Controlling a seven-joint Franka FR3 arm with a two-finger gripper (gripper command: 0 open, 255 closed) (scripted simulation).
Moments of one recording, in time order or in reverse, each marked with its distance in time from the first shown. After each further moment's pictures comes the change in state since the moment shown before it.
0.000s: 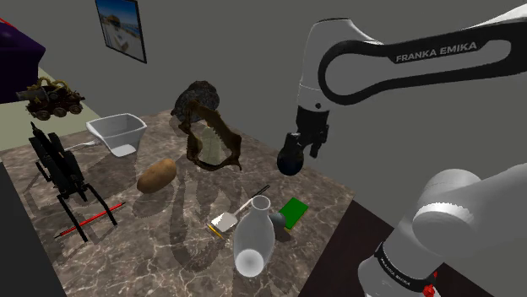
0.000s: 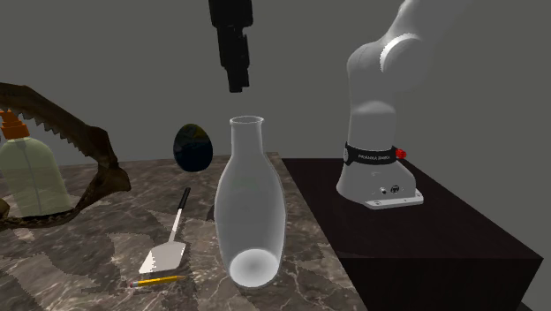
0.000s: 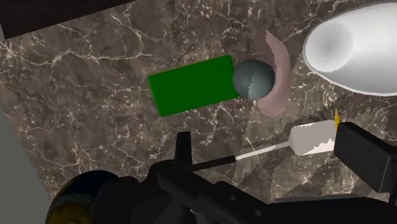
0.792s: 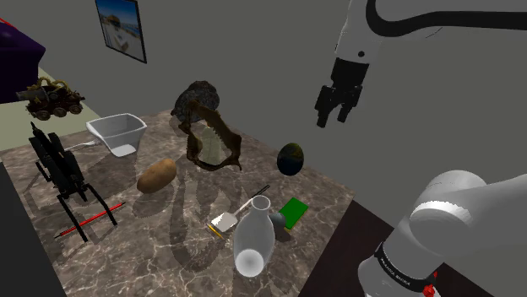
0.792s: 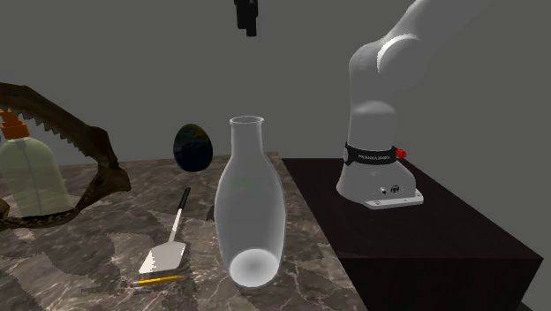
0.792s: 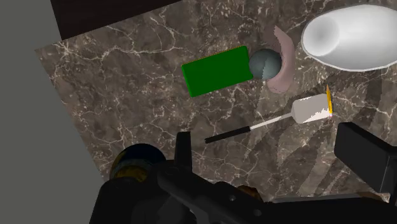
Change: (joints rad) arm -0.062 -0.136 -0.167 0.173 -0.063 -0.265 -0.116
